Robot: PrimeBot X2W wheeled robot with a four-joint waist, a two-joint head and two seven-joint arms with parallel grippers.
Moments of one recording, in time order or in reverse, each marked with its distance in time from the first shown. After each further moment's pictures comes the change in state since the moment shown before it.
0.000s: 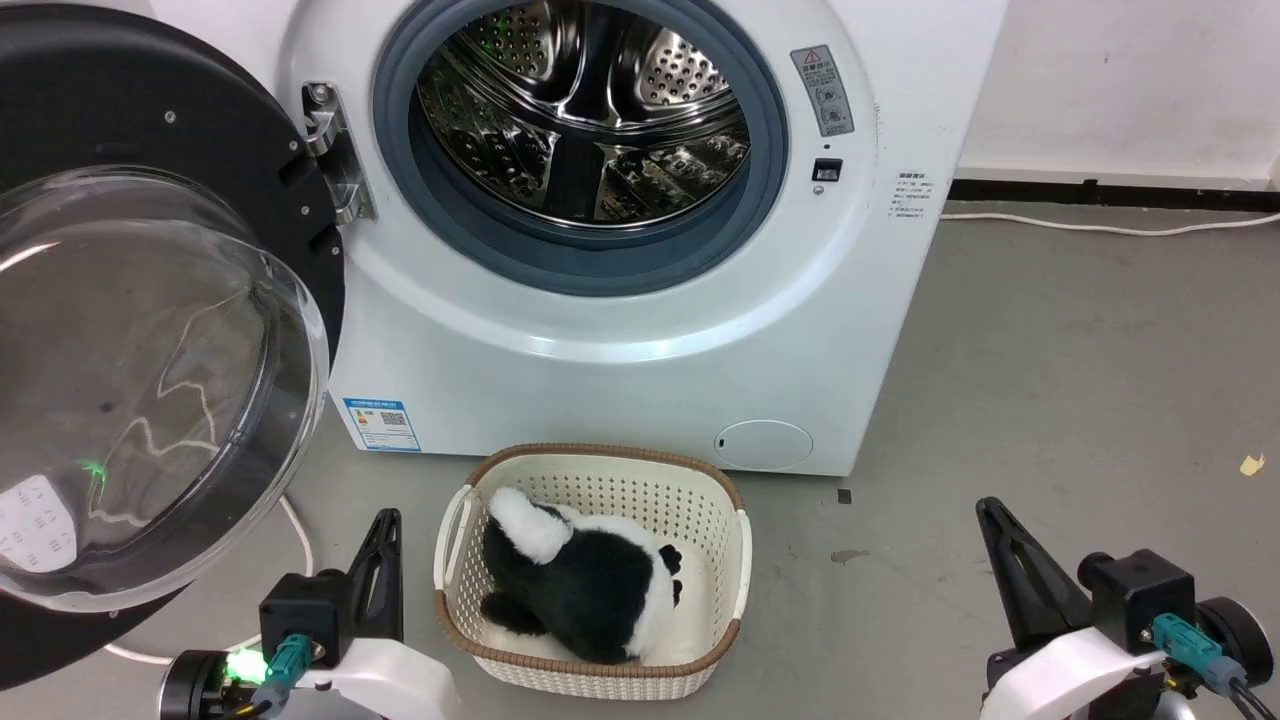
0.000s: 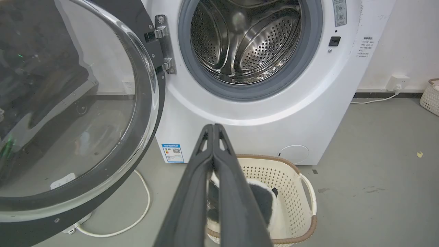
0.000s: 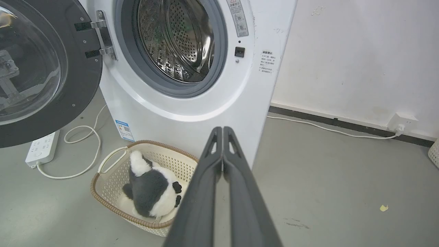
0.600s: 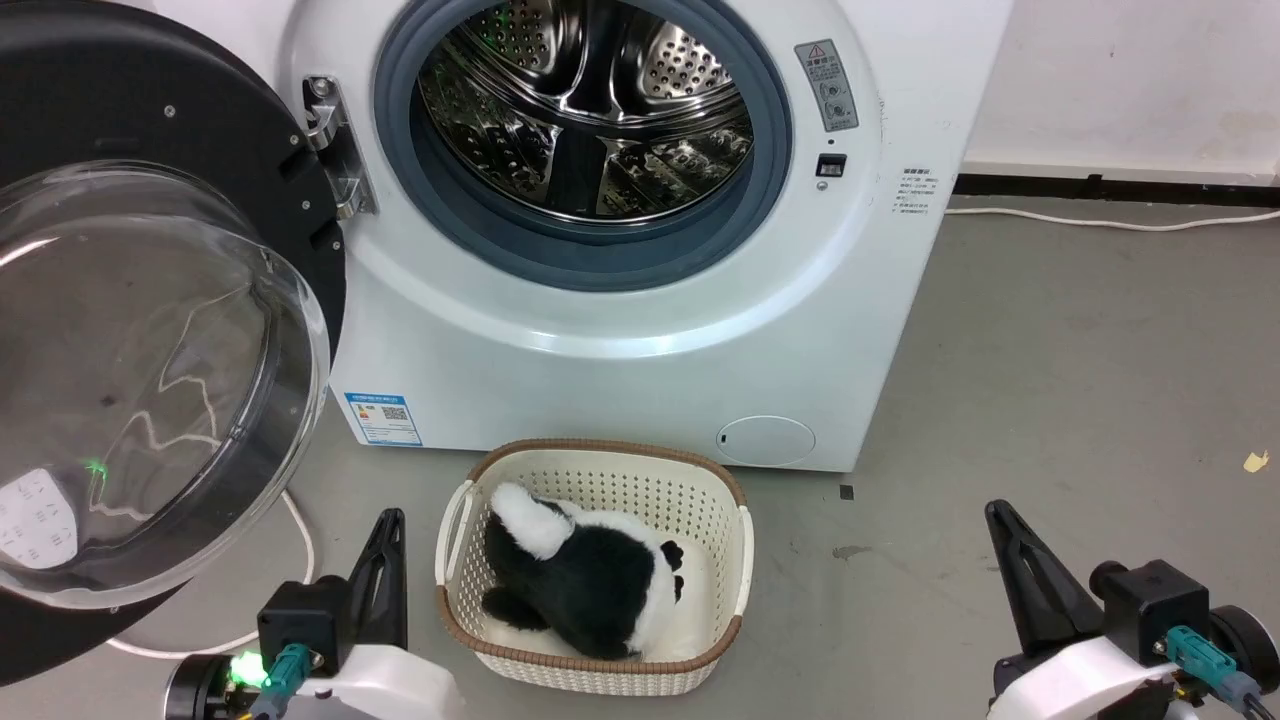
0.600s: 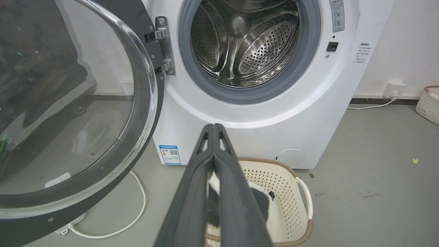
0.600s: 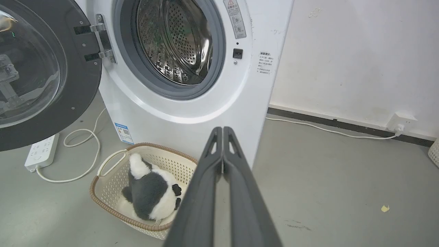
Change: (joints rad) left arm 0.009 0.002 -0.013 0.001 -0.026 0.010 -0.035; right arm 0.014 0.000 -0.010 -0.002 0.005 0.000 -0.035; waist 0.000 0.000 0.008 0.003
